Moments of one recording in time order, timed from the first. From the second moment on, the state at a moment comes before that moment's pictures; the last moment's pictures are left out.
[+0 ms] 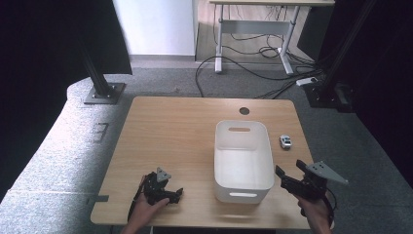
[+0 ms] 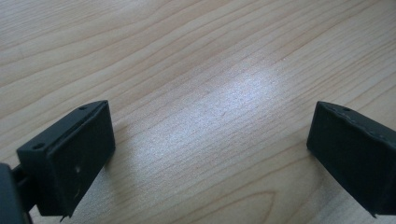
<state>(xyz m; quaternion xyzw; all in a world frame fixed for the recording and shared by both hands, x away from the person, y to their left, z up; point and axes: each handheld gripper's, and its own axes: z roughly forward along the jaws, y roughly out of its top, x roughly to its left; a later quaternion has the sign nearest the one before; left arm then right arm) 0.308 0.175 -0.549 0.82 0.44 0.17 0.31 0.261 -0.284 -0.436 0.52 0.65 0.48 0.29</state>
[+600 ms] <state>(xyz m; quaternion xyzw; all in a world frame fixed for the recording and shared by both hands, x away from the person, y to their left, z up) 0.308 0.175 -0.549 0.82 0.44 0.17 0.31 0.285 -0.271 -0.435 0.52 0.66 0.47 0.28</state>
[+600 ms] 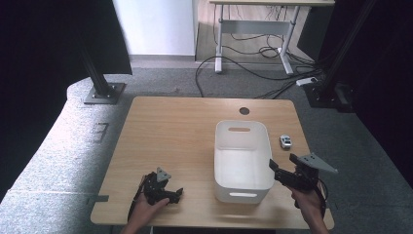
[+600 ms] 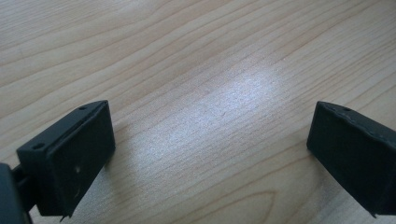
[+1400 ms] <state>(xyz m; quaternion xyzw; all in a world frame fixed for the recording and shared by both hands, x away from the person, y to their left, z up) 0.308 0.175 -0.549 0.82 0.44 0.17 0.31 0.297 -0.261 -0.446 0.52 0.67 0.46 0.27</state>
